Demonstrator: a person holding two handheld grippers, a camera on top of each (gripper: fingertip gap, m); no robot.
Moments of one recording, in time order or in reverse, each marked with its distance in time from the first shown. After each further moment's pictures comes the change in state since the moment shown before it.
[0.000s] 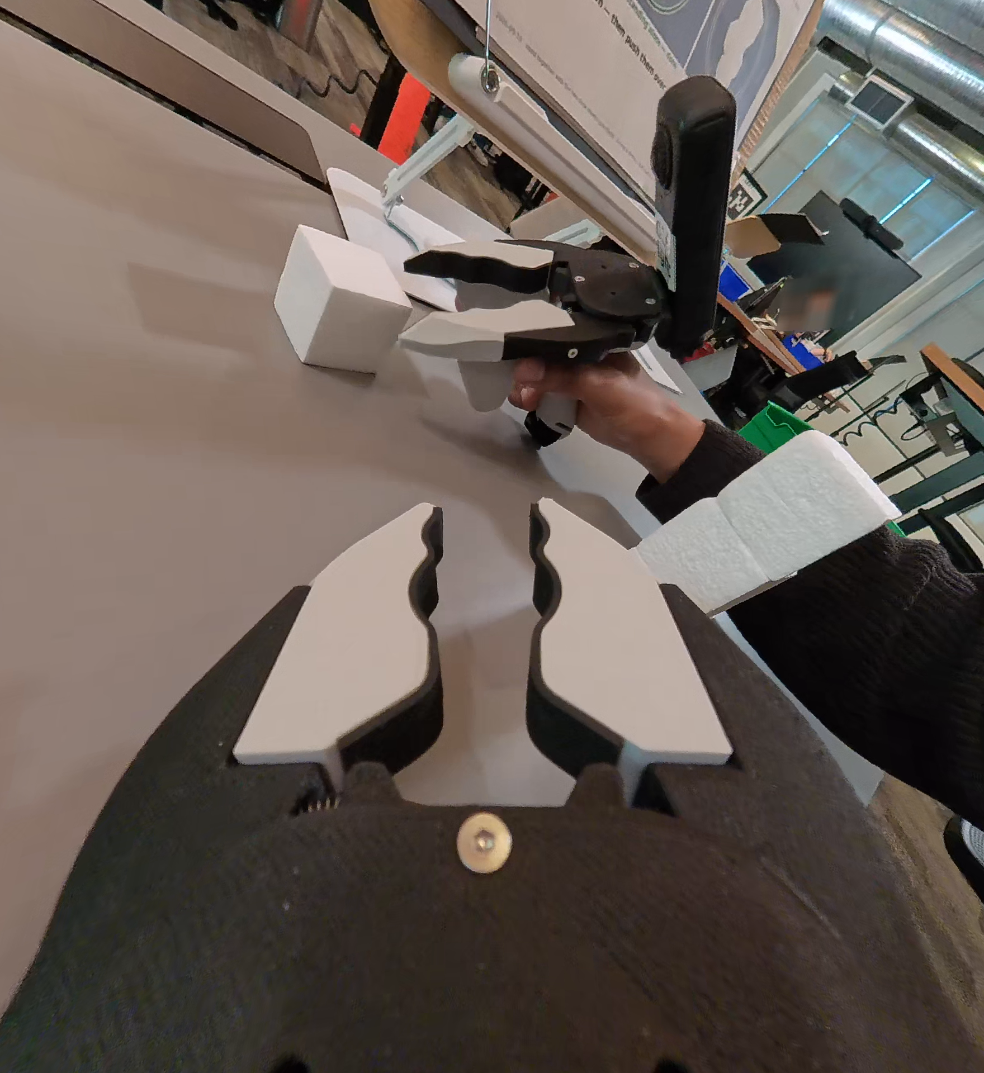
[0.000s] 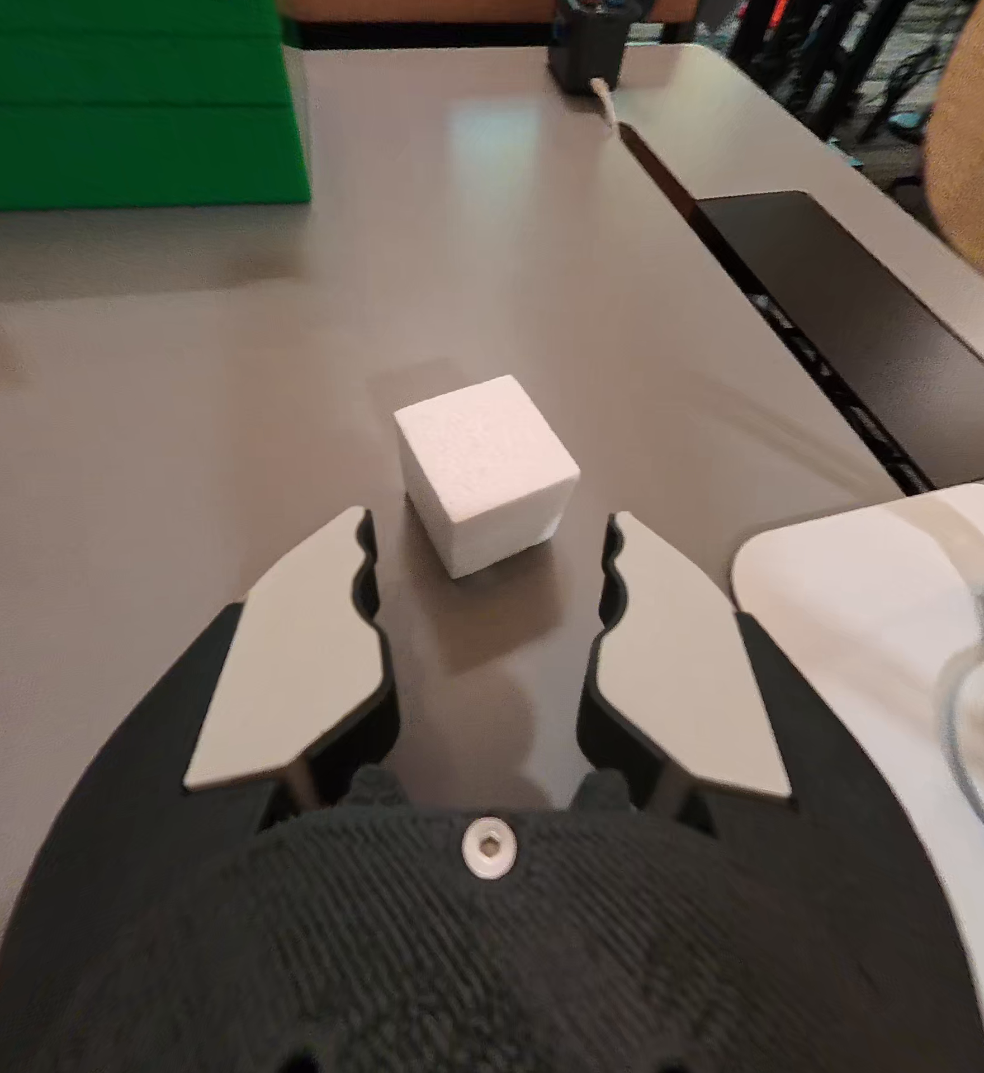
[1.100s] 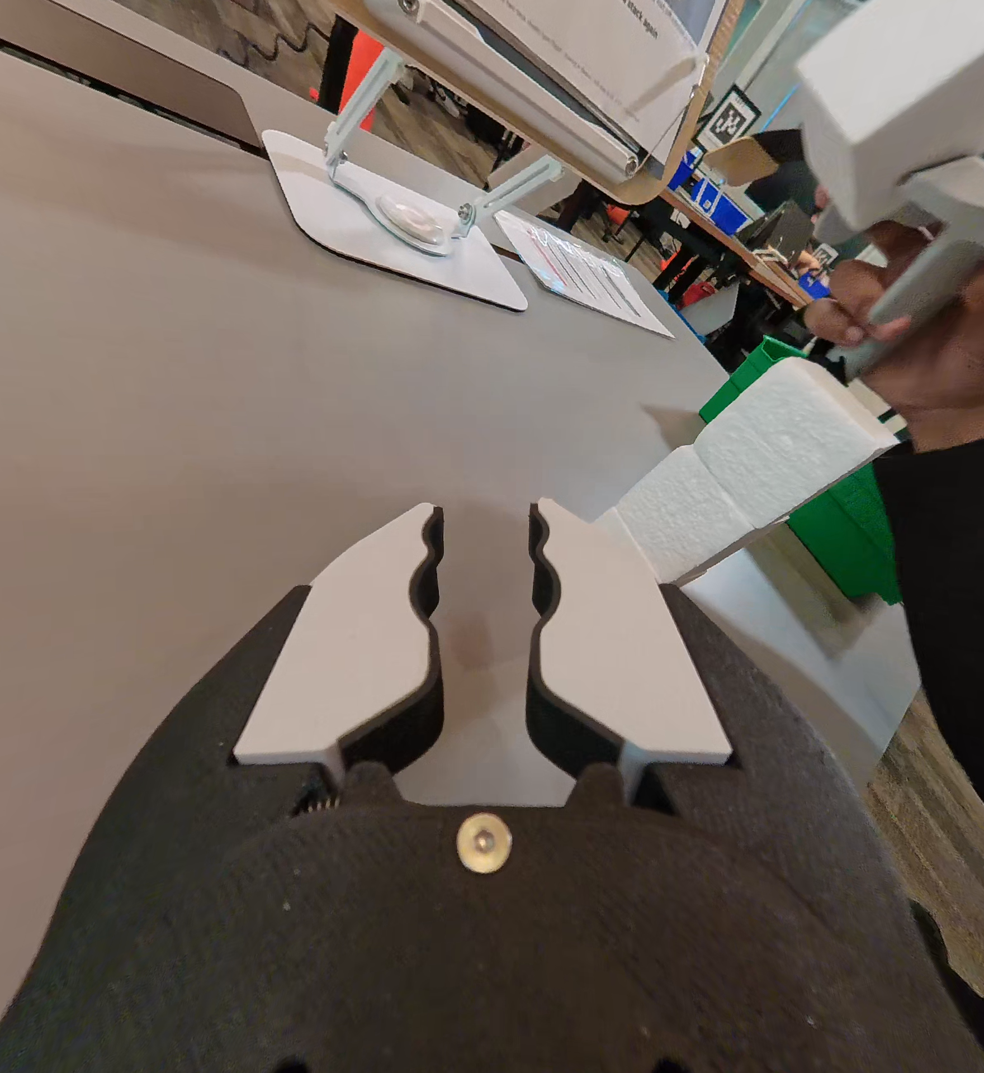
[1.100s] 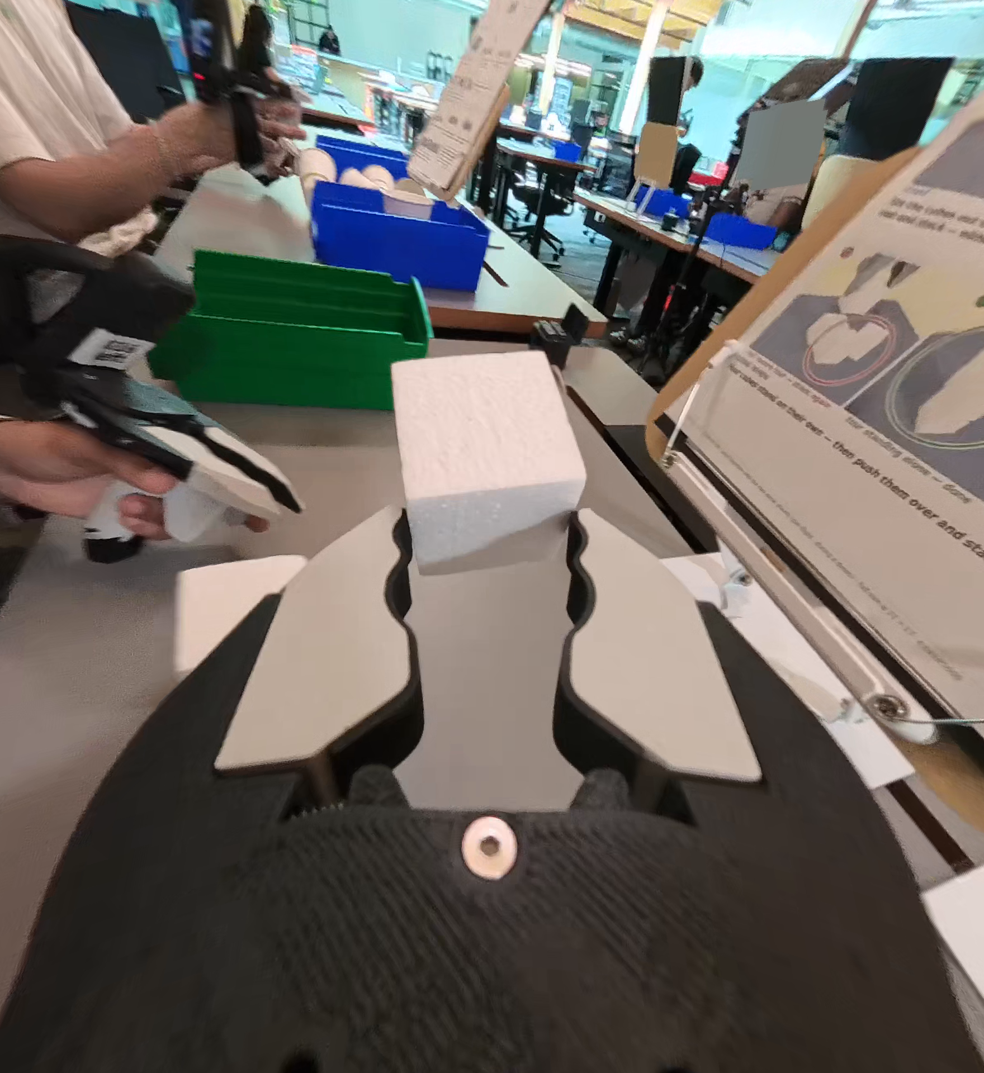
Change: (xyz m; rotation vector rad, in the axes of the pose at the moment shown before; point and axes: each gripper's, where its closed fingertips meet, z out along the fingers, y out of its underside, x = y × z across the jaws) left arm 0.019 0.016 0.006 -0.063 0.028 0.098; right arm -0.051 -0.065 -0.233 0.325 0.059 -0.095
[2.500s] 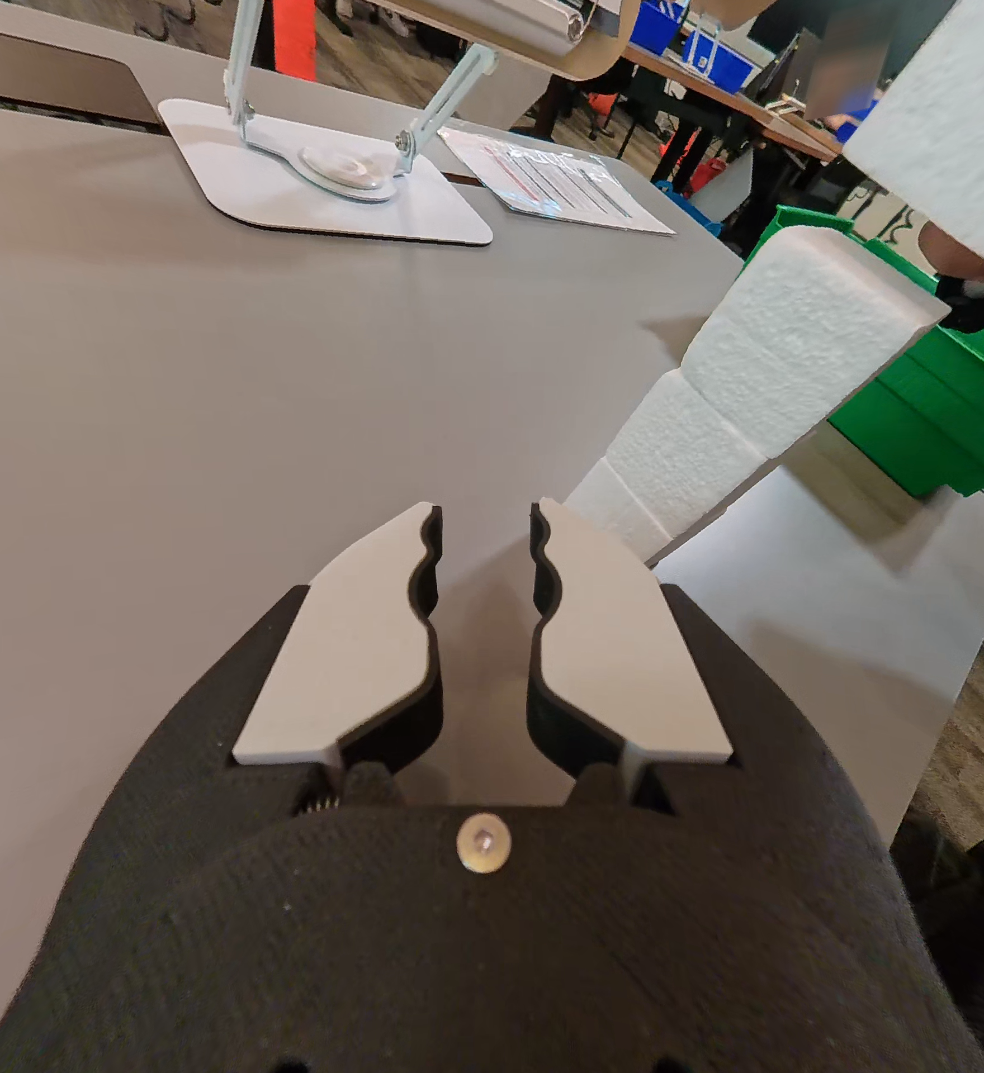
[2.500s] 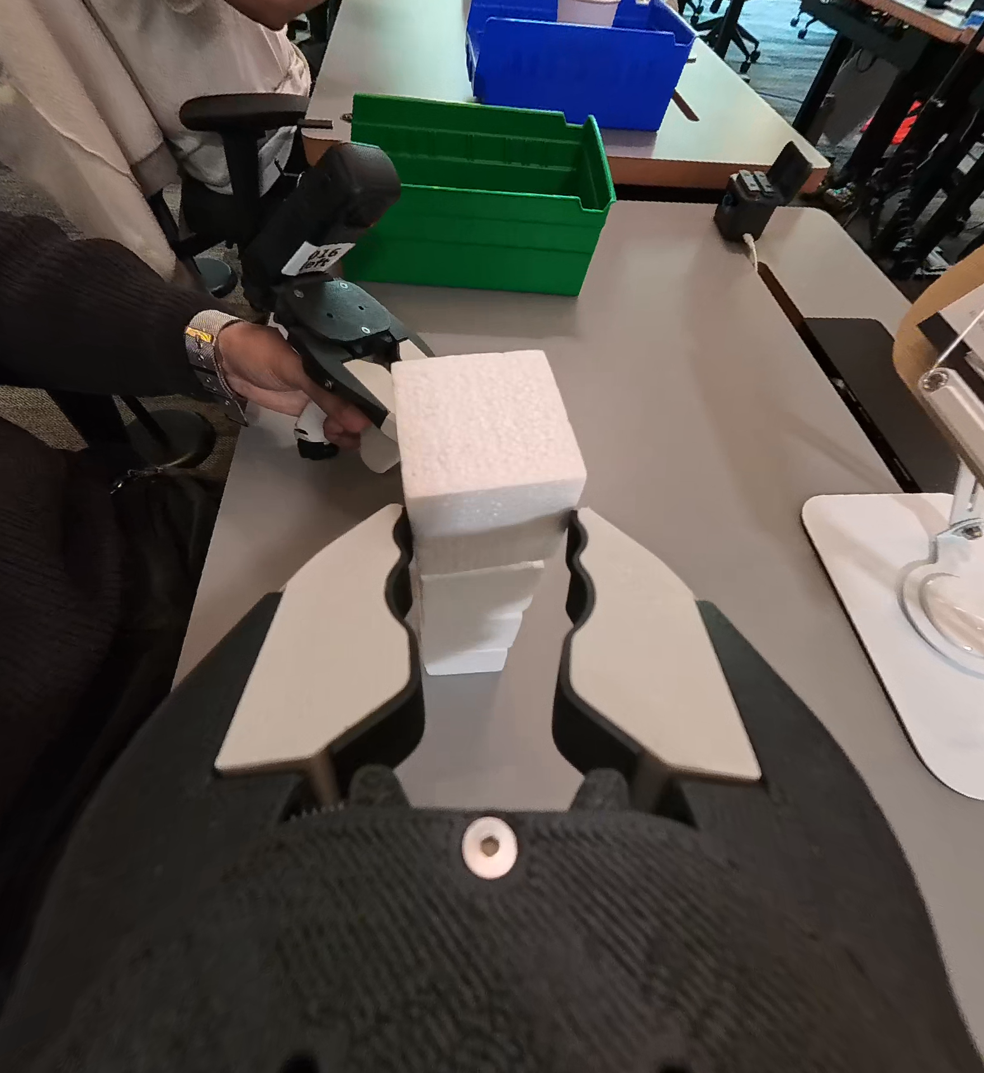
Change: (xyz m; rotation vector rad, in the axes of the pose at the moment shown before) left arm 0.016 0.019 0.019 -0.103 0.022 0.201; right arm -0.083 0.022 -0.013 -0.236 -0.243 0.034
